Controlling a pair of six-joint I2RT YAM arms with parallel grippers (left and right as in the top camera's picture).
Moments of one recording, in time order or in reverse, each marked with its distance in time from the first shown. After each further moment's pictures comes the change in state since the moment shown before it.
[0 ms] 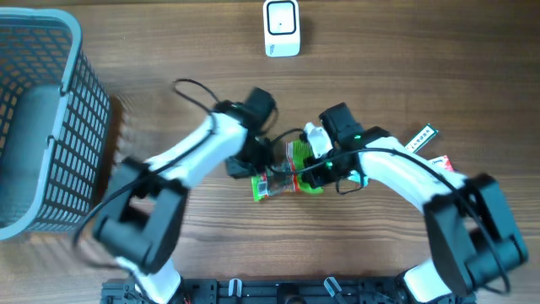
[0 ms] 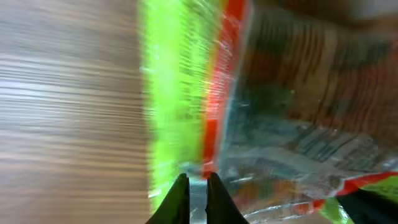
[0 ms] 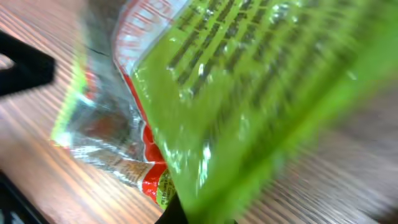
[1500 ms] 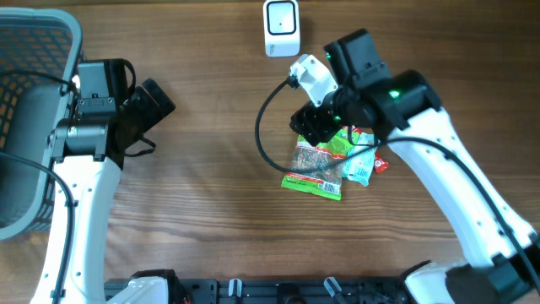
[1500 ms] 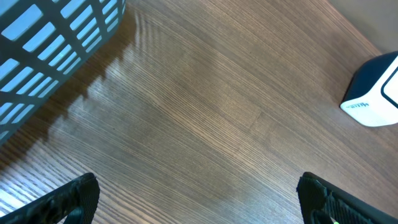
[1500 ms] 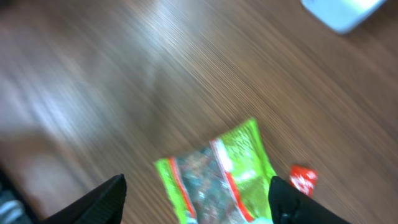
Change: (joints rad) left arm 0.544 -0.529 0.027 0.035 -0.285 0.119; right arm 0.054 -0.097 0.668 -0.518 0.248 -0.358
